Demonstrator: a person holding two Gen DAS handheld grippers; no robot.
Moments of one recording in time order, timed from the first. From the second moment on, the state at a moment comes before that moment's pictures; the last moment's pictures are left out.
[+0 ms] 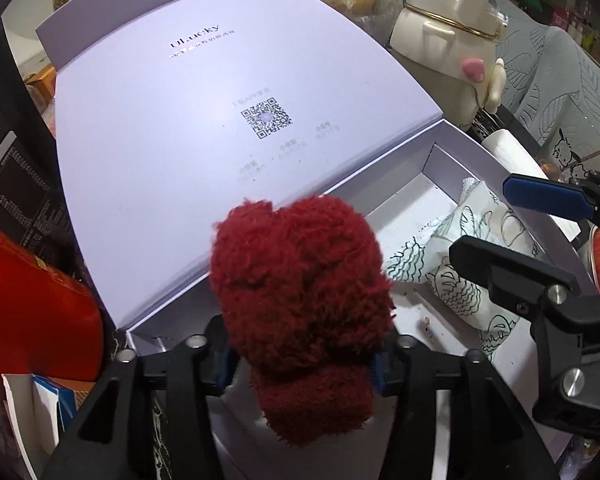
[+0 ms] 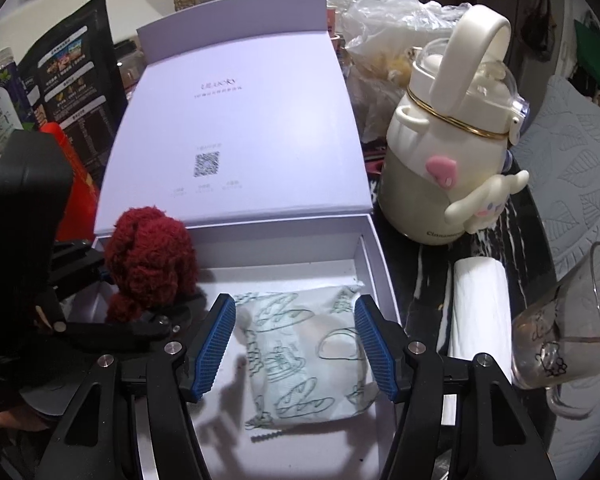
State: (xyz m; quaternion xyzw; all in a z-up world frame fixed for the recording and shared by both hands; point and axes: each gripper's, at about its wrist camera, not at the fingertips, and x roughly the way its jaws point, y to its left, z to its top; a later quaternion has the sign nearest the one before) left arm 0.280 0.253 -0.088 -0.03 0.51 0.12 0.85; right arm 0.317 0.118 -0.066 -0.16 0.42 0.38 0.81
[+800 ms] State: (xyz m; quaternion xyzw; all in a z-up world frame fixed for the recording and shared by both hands) left arm 0.210 0.220 0.026 -0.02 0.41 0.15 0.90; right arm 0.269 0.078 0.024 -0.16 0.36 0.35 0.85
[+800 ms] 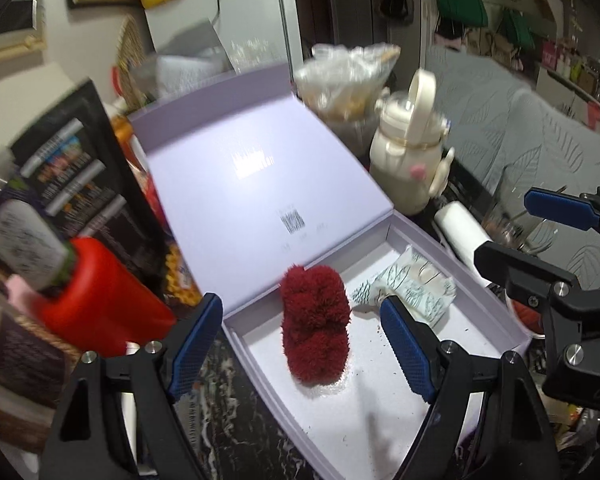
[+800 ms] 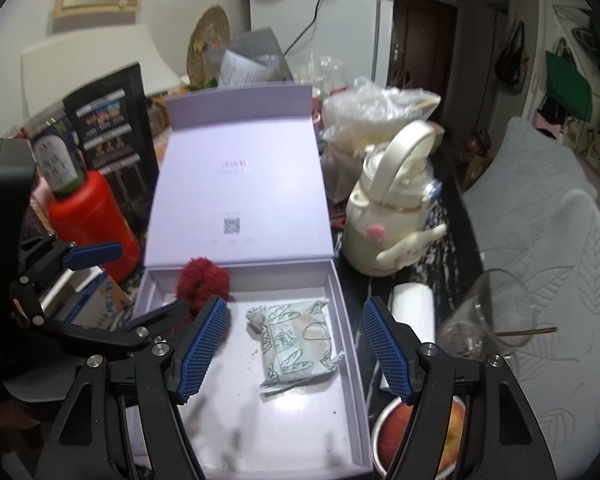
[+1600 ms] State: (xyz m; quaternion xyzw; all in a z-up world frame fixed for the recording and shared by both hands) left arm 0.072 0.138 0.142 0.01 0.26 0.13 0.96; right arm 0.146 -0.021 0.147 -0.12 0.26 0.33 0.90
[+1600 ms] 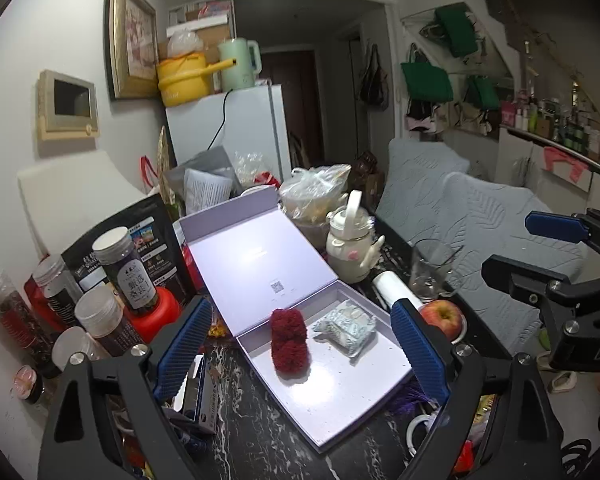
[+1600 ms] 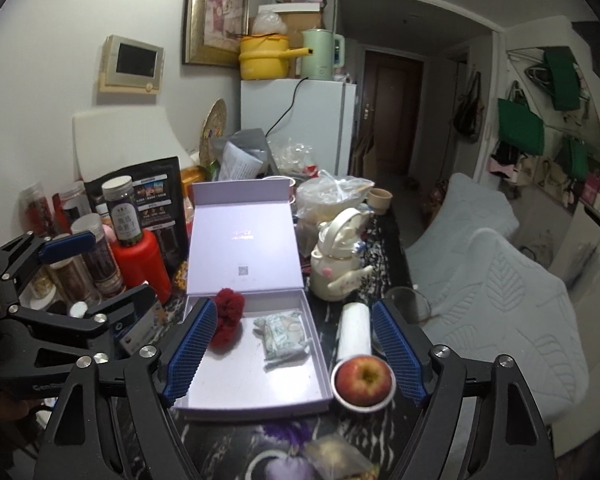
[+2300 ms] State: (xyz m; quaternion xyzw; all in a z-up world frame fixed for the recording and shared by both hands) left arm -0.003 0.062 0.116 0.02 0.25 0.04 0.97; right arm 0.058 -0.115 0.127 -0.14 0.25 0.27 0.92
